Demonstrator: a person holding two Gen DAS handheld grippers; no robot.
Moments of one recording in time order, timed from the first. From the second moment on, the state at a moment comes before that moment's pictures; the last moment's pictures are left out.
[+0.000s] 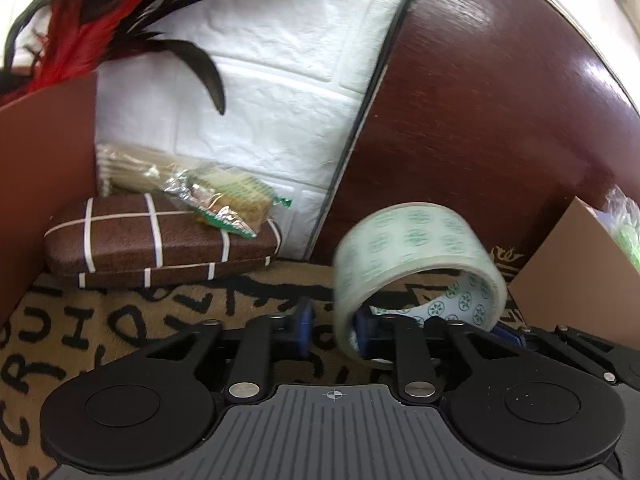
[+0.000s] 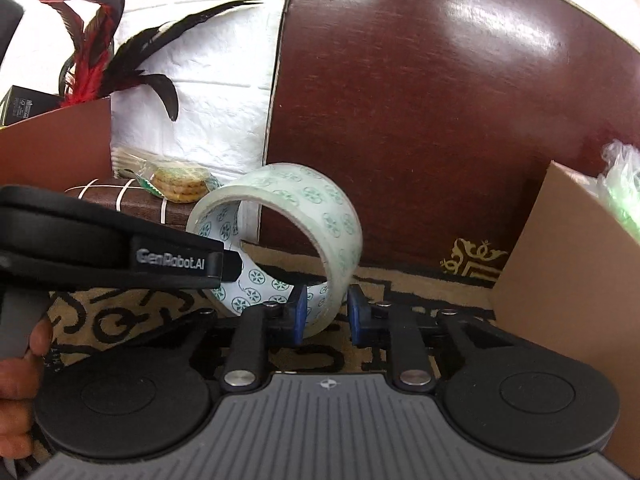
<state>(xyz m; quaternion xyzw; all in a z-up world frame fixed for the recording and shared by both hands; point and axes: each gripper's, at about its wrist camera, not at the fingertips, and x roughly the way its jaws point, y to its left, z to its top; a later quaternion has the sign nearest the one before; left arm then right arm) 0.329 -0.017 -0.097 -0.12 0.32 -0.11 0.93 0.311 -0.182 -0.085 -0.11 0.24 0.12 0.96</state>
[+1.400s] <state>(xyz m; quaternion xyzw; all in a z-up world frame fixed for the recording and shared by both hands) 0.037 0.092 -0.067 -0.15 0.38 -0.03 0.91 0.077 -0.152 -0.035 -0.10 0.29 0.30 0.90</state>
